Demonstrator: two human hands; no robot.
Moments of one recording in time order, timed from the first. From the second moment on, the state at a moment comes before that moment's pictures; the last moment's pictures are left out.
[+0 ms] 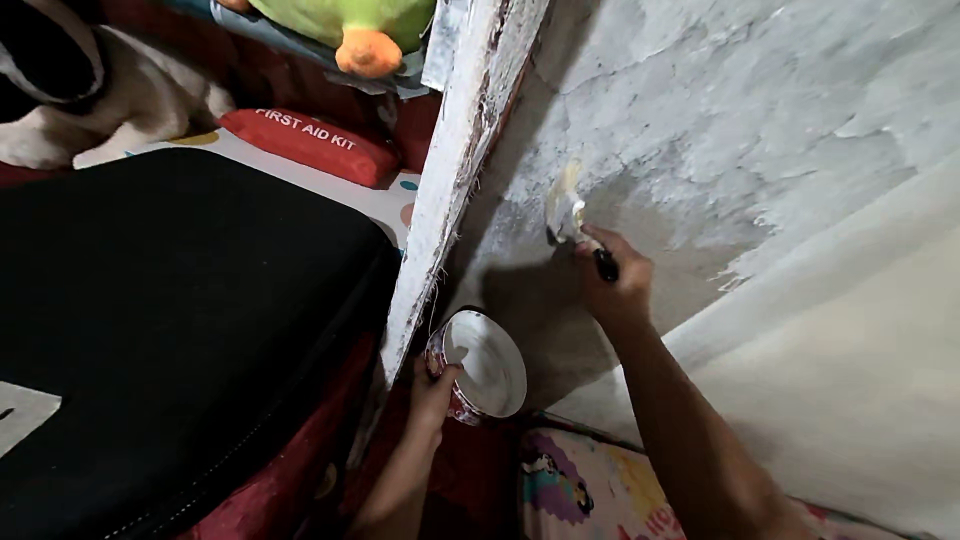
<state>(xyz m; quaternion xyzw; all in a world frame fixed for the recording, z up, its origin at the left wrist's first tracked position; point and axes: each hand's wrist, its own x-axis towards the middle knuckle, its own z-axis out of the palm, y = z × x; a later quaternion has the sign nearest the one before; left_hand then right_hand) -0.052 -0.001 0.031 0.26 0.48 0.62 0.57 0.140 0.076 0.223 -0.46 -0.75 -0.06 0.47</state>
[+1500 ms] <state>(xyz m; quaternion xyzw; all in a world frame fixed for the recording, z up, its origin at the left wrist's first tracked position) -0.051 0.003 0.030 0.22 0.47 0.64 0.56 0.166 -0.029 0.133 -0.49 -0.75 0.12 0.43</state>
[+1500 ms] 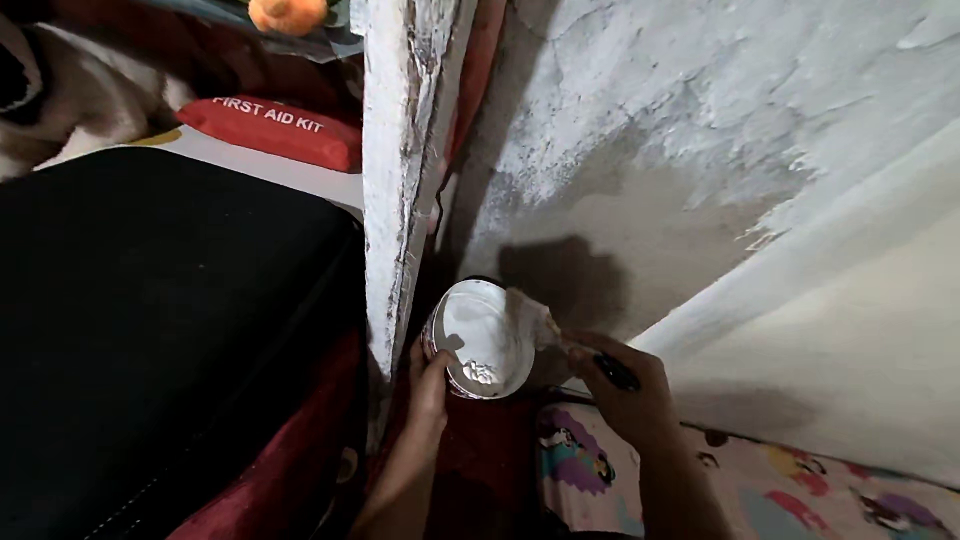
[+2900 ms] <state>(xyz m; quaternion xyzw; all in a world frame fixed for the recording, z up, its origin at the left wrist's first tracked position) -0.021 0.005 0.011 0.40 0.52 0.49 0.58 0.253 -0.045 0.050 -0.34 -0.70 0.48 0.40</state>
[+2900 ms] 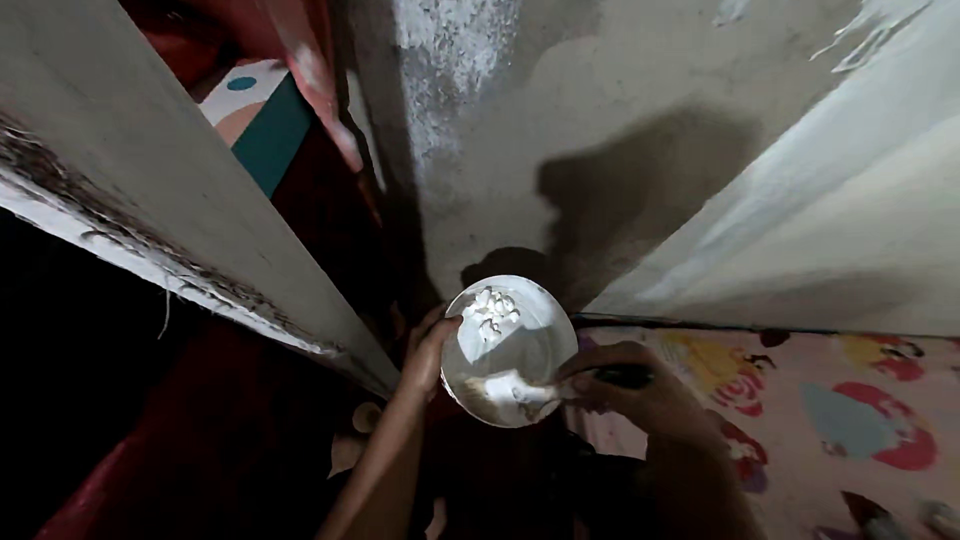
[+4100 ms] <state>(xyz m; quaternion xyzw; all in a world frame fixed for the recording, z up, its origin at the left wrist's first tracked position) -0.026 0.001 0.014 0.48 0.52 0.40 0.59 0.238 -0.044 0.053 -0.36 -0.65 0.54 0.40</state>
